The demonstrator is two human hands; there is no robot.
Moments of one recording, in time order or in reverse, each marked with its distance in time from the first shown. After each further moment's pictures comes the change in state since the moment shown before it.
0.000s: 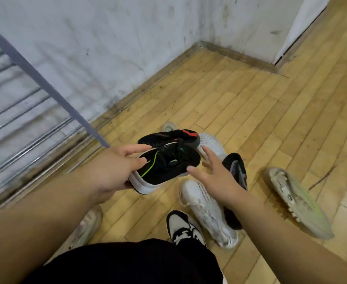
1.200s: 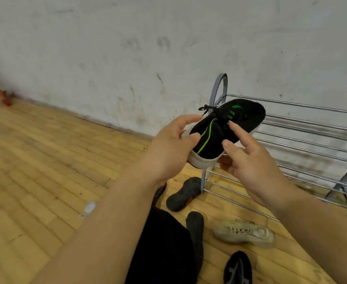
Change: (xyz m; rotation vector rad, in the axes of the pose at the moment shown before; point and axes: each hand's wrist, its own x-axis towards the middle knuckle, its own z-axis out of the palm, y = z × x) left_hand -0.450 -0.202 -0.192 -0.436 1.200 0.357; right_hand -0.265 -0.301 0.366 0.087 -0.979 -0.586
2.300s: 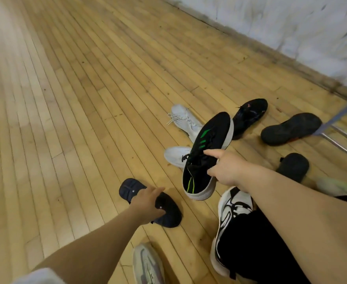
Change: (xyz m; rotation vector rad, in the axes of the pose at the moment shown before) left_hand -0.309 -0.437 -0.185 0.873 -0.214 -0.916; right_hand -0.049 0.220 0.290 -0.665 -0.885 0.477
